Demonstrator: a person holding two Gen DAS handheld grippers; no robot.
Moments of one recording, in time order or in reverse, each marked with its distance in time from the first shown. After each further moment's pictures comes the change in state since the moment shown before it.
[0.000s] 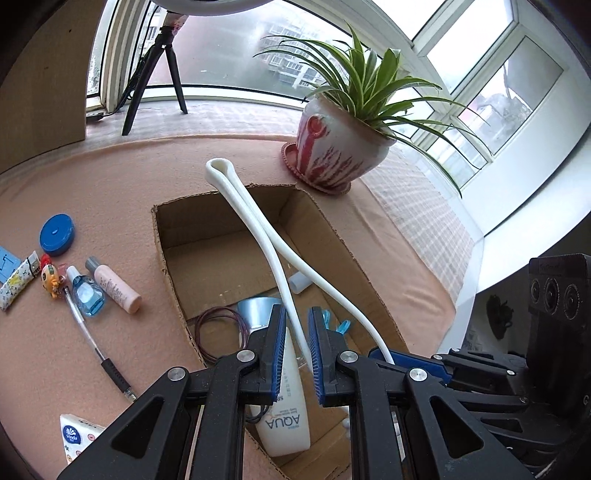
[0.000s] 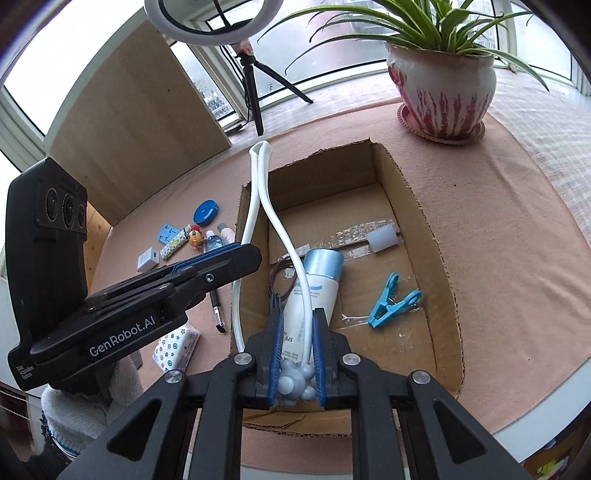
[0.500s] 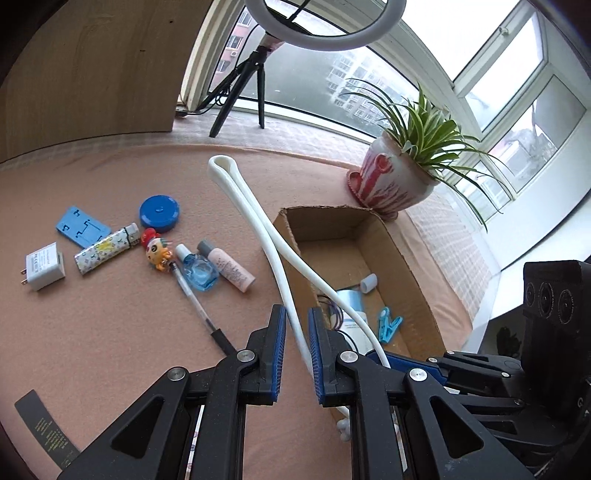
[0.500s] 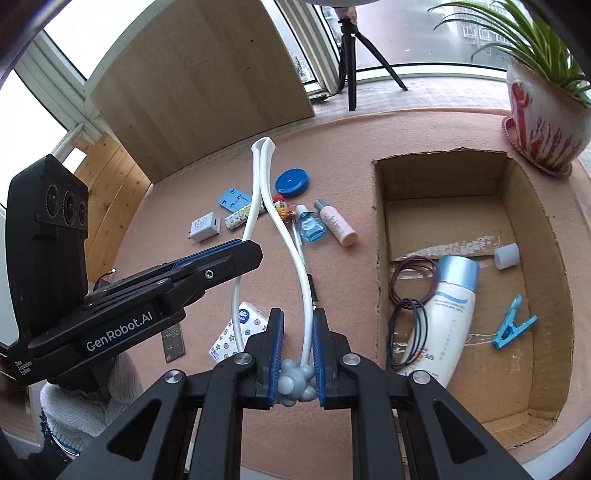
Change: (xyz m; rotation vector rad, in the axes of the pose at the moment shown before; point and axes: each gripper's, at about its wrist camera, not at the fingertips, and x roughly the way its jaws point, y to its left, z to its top) left arm -0.077 0.077 -0.023 -0.112 -0.075 0.069; right arm 0.041 0.099 -0.004 -0.154 0.072 0.098
